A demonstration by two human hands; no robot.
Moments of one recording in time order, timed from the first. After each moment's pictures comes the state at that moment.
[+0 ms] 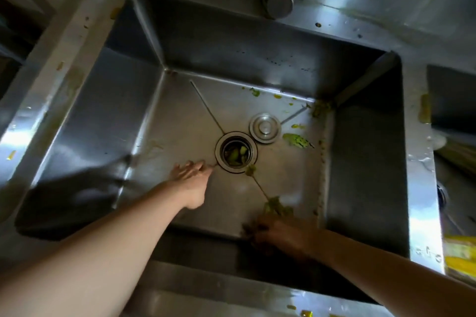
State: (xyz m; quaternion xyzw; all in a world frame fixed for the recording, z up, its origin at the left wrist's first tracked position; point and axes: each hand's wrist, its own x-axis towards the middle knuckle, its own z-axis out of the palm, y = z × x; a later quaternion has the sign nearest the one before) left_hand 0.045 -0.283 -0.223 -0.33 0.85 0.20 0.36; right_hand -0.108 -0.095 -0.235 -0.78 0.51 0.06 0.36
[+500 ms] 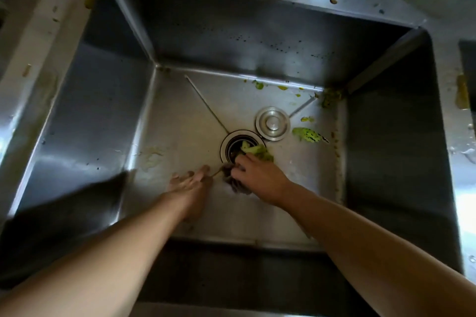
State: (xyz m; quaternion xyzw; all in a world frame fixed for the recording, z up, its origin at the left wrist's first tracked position) left_hand 0.059 -0.304 -0.269 -0.28 0.85 0.21 0.41; right_hand -0.102 -0.209 -0.277 -0.73 0.65 0.05 0.22
